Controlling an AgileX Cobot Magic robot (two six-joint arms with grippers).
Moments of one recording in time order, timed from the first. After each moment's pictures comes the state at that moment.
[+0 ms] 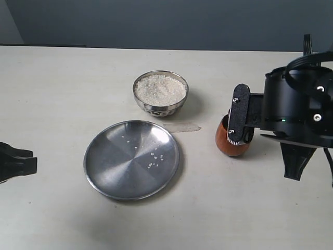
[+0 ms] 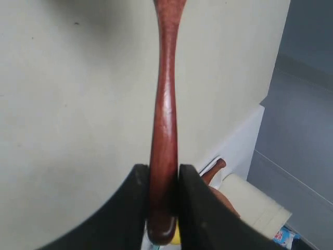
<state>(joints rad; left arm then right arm) -0.04 0.87 -0.34 -0.52 0.42 0.30 0.85 1.47 -0.83 -0.87 1.22 0.04</state>
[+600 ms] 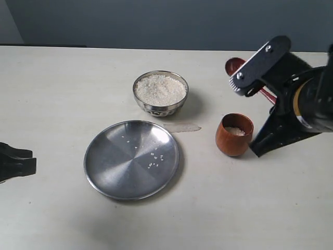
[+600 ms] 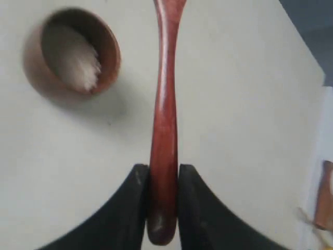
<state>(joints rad) -0.04 0.86 -0.34 -0.52 0.43 0.30 0.85 1.27 -0.83 -0.76 1.05 0.54</state>
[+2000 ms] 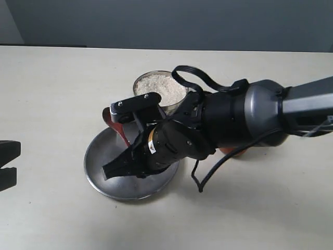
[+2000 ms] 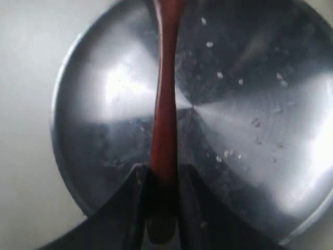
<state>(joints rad) -0.04 0.64 -0.34 -0.50 0.50 0.38 0.94 1.85 -1.04 -0.07 0.32 0.45</state>
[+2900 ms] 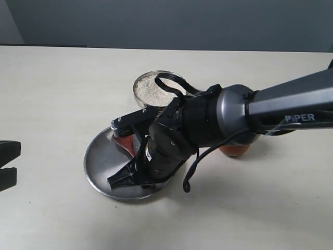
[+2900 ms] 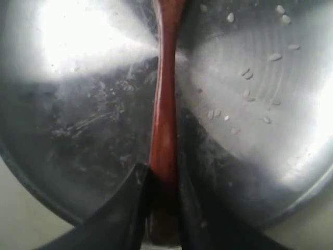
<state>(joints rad) -0.04 0.64 -0.34 -0.50 0.50 0.38 0.94 1.95 -1.11 -0.07 0.48 0.45</state>
